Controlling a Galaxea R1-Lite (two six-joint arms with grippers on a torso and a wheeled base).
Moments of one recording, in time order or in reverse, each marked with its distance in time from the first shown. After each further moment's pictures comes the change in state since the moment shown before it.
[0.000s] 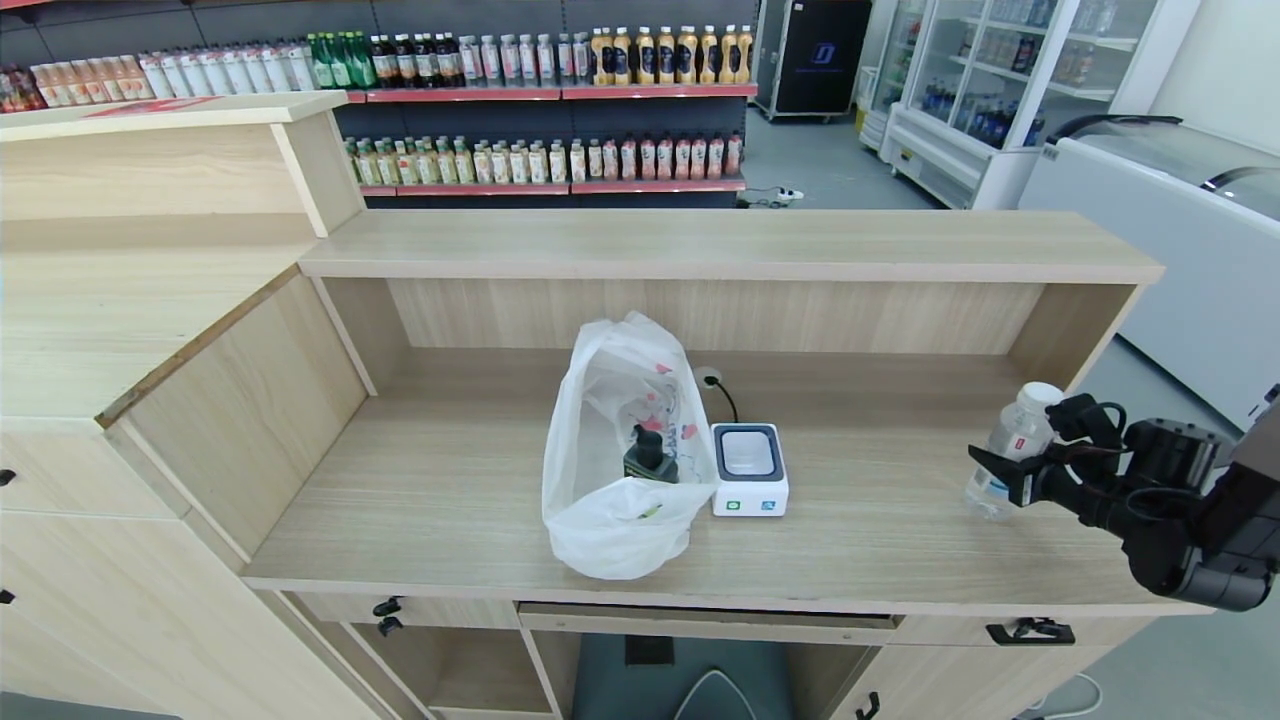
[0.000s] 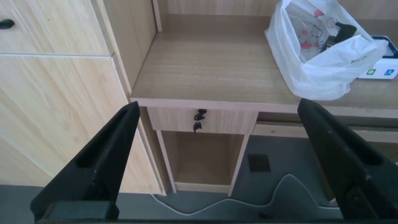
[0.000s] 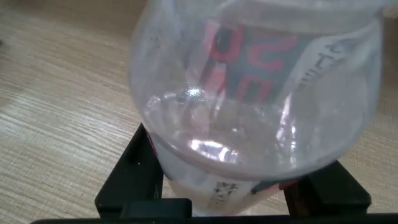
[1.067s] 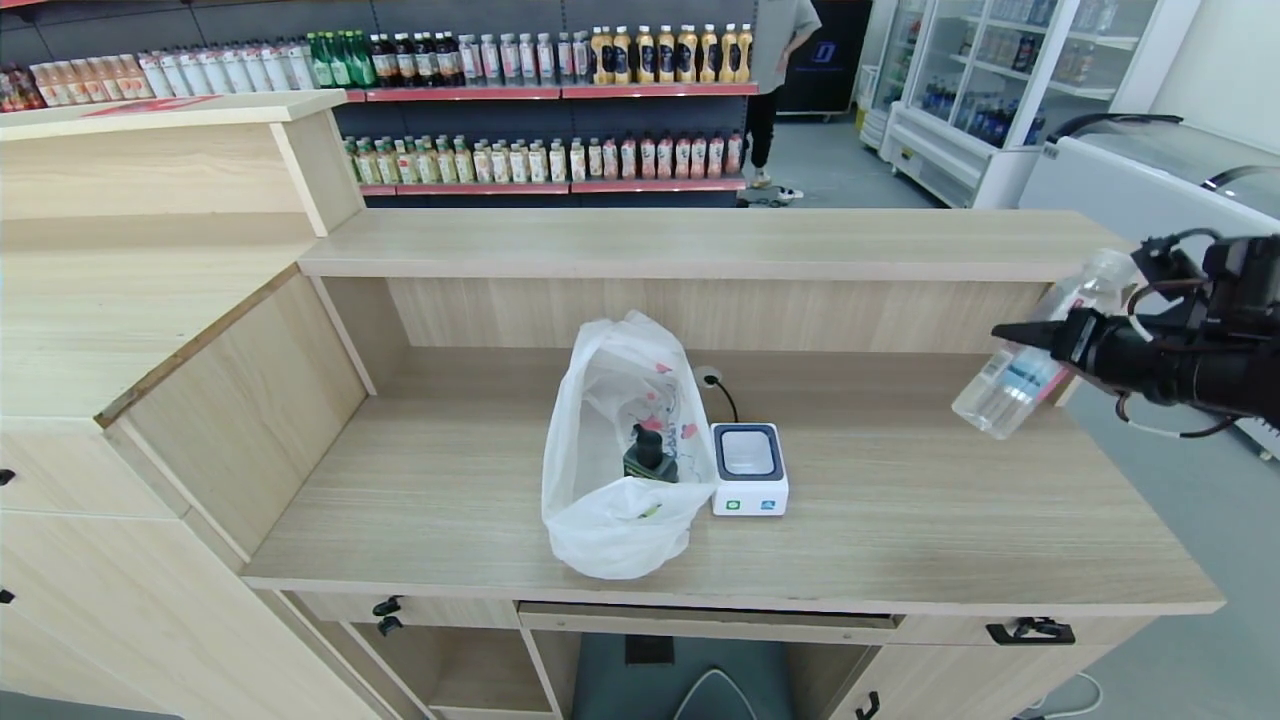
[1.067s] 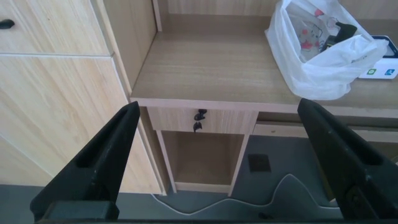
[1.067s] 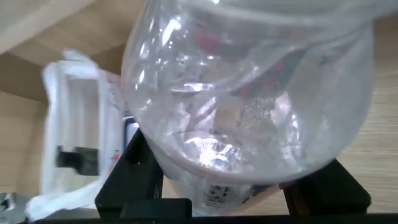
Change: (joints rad) left arm 0.000 0.000 0.000 0.000 0.000 0.000; right arm 0.136 -0.583 -0.204 0.866 -0.067 0.646
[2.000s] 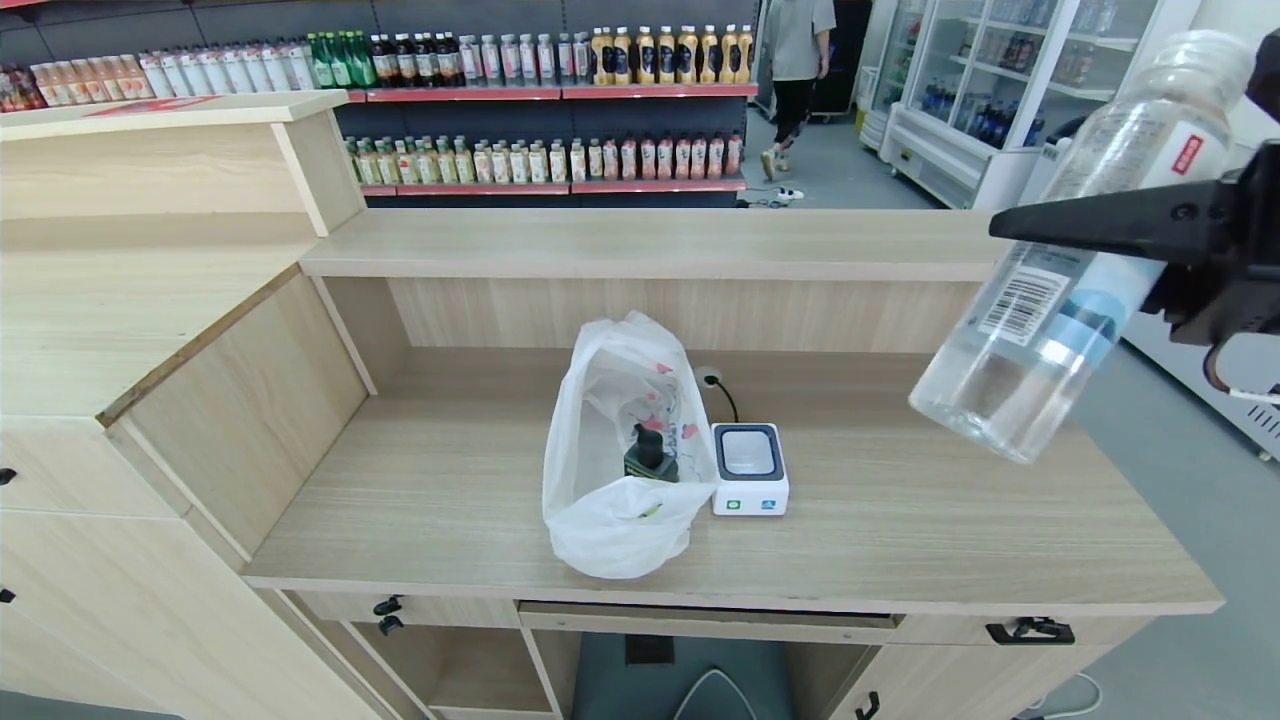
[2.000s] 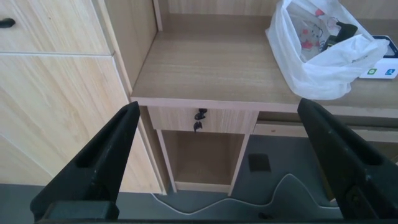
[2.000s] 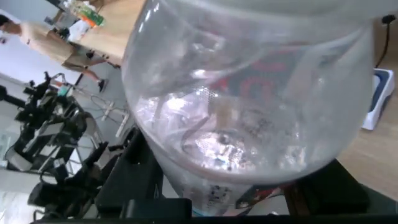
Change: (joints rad) left arm 0.000 0.000 0.000 0.000 0.000 0.000; right arm 0.520 -0.567 -0.014 0.418 0.057 0.125
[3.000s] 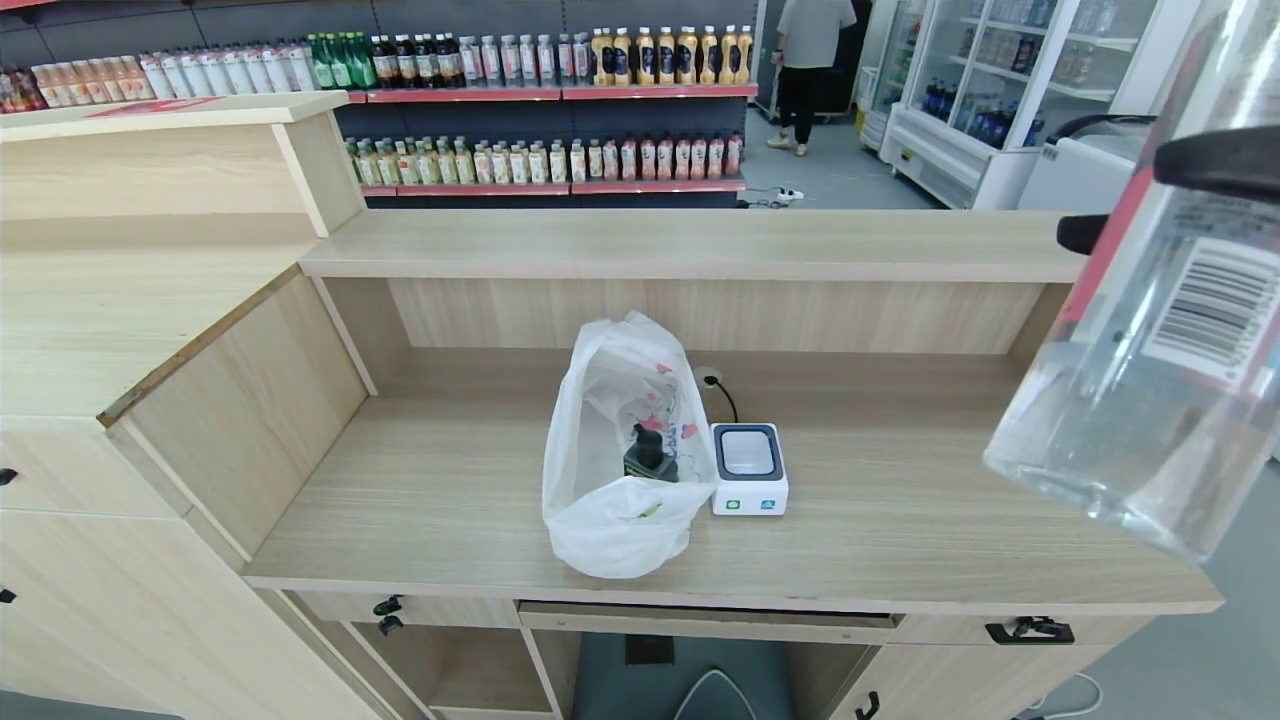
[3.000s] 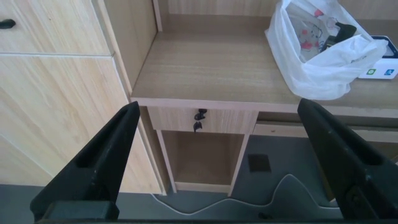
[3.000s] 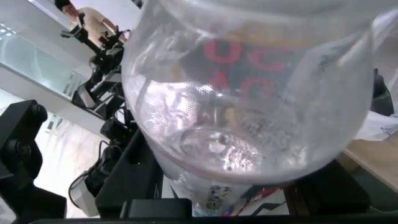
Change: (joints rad) left arm 0.000 0.000 -0.001 0.000 0.000 0.000; right arm 0.126 -0.089 -0.033 0.017 0.186 -0.005
